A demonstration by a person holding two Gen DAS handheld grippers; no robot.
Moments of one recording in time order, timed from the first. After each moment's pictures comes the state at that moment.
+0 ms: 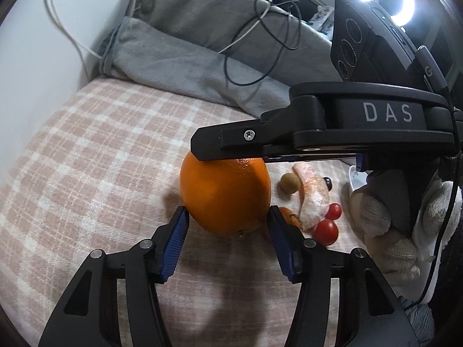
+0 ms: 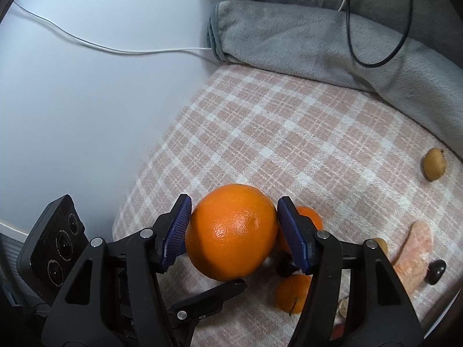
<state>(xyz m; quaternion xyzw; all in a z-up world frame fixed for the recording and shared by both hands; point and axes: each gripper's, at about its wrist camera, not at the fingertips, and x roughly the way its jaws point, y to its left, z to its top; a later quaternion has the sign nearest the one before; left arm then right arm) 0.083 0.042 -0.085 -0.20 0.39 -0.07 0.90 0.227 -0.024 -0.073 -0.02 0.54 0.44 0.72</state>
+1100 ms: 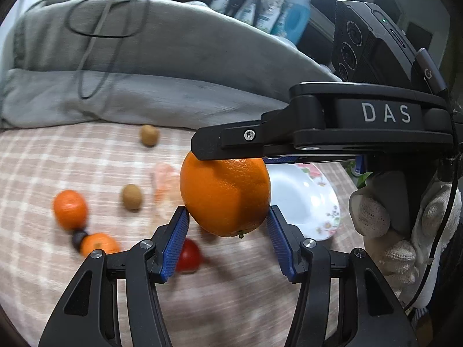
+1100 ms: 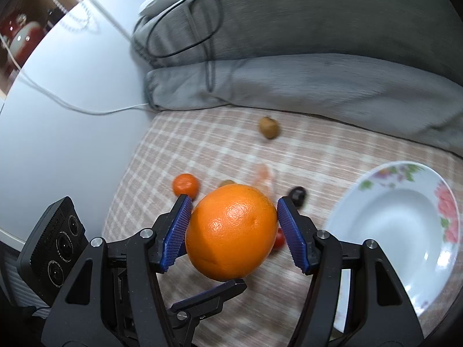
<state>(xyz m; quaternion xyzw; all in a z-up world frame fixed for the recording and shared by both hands) 0.133 -0.100 -0.060 -0.13 0.38 -0.20 0.89 0.224 -0.221 -0.031 0.07 0.50 0.33 0.80</state>
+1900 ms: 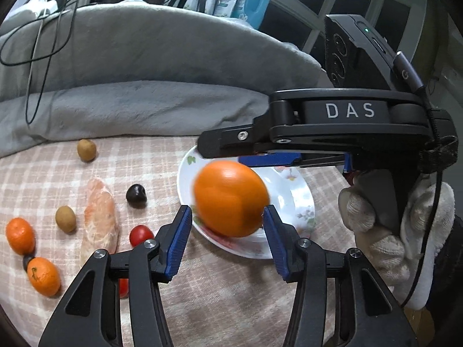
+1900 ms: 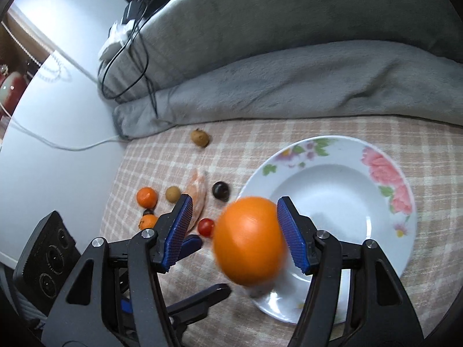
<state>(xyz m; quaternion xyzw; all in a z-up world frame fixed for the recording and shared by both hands) 0.140 -0.174 -0.057 -0.08 0.37 -0.25 0.89 0.233 -0.308 -0.041 0.13 0.49 0.27 0.82</state>
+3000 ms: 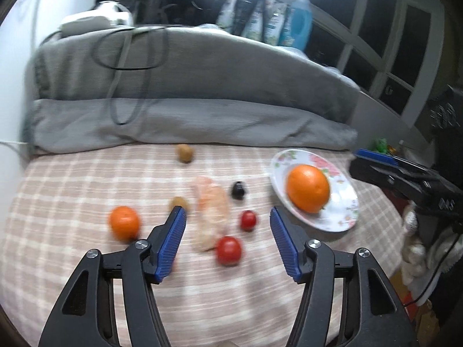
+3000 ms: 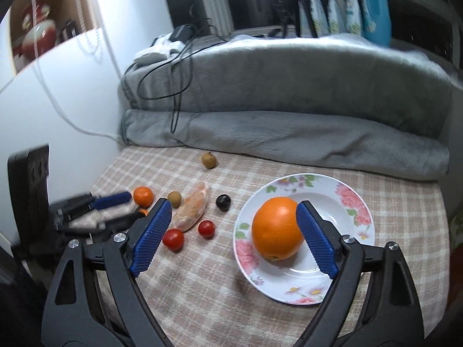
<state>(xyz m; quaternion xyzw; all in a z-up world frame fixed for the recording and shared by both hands) 0.107 -0.061 -0.031 -0.07 0.36 -0.14 0.92 0.140 -0.274 -0.001 -0.01 0.34 0.24 0.91</state>
